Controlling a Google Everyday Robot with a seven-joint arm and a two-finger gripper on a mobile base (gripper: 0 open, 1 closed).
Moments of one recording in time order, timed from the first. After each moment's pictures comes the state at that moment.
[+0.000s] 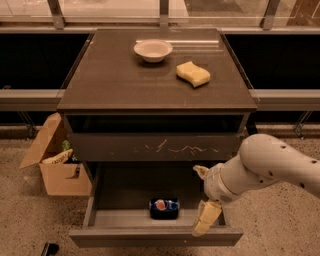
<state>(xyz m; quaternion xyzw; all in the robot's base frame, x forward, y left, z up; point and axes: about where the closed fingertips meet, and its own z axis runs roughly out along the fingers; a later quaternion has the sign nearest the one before) 0.427 -0.113 0.644 -0.62 0.73 0.18 0.21</state>
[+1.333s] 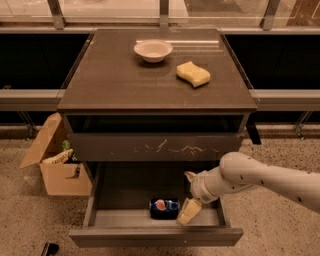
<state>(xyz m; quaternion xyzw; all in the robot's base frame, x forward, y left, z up) 0.495 -0.090 0.510 -0.57 0.75 0.22 0.24</state>
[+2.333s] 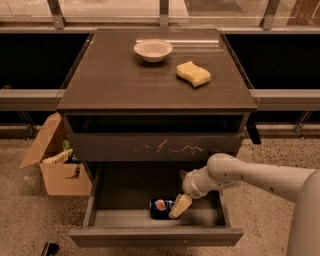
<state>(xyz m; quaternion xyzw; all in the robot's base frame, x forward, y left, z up) 0.545 -0.079 0.448 -0.56 0.76 0.21 0.24</state>
